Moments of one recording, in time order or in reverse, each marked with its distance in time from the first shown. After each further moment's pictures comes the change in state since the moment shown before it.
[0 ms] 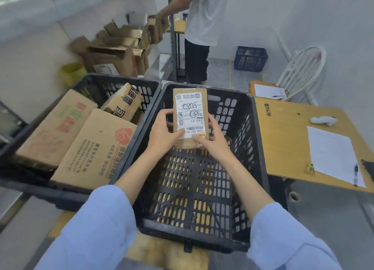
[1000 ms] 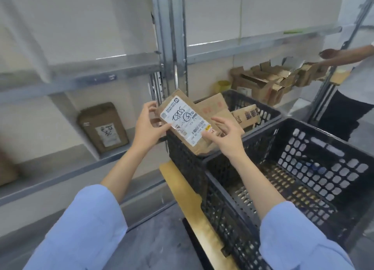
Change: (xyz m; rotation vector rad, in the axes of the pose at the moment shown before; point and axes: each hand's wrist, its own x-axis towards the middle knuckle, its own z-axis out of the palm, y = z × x) left_hand -0.244 0.053 -0.207 0.203 0.873 -0.195; right_hand -0.083 -0.126 0.144 0.141 -0.654 -0.410
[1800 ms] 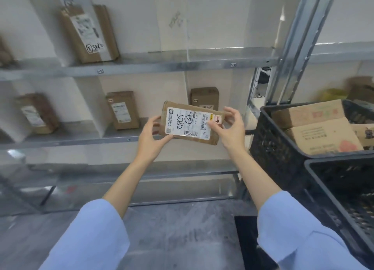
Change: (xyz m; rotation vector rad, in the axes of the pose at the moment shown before) left_hand -0.193 -0.058 -0.260 0.188 0.383 -0.191; right_hand -0.097 -0.092 0.264 0.173 -0.218 -0.069
